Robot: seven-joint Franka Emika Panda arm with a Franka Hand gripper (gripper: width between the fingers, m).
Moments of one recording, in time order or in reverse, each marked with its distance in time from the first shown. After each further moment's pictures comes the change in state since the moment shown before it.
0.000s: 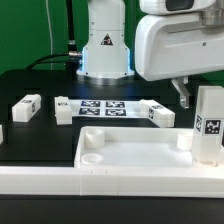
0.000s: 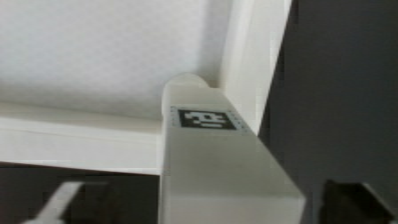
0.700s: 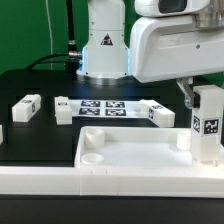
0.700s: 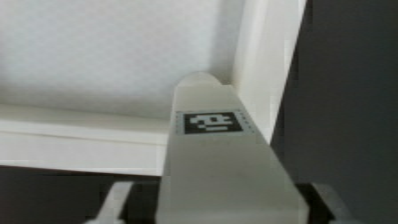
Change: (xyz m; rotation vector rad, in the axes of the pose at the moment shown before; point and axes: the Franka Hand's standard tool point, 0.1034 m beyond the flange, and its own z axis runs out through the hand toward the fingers) arm 0.000 0.008 0.002 -0.003 0.009 0.107
